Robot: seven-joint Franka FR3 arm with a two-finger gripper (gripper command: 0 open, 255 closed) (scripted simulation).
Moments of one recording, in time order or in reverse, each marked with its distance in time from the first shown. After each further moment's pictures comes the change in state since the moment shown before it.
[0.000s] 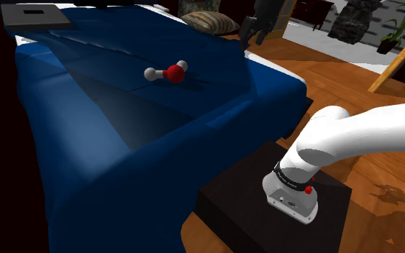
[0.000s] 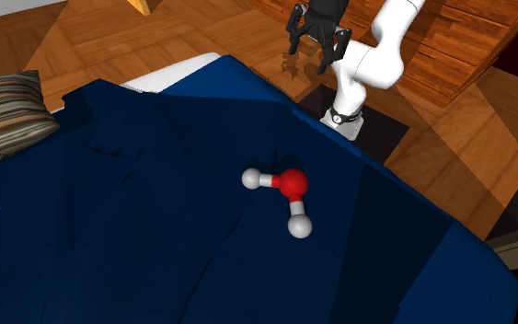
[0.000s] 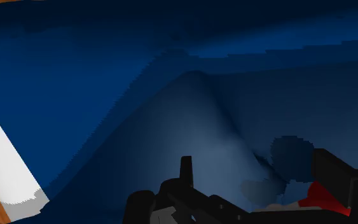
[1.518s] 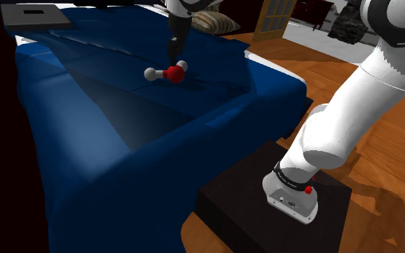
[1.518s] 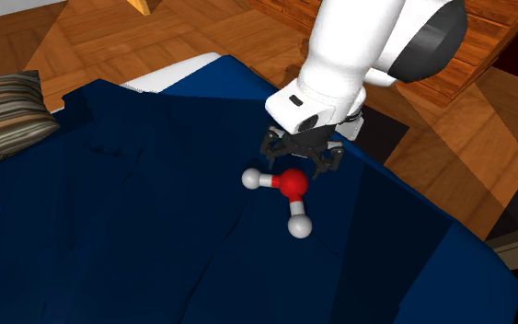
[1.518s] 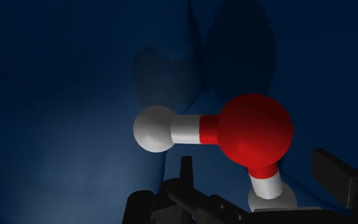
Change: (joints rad) arm 0.203 0.717 0.038 0.372 0.030 0.290 -0.388
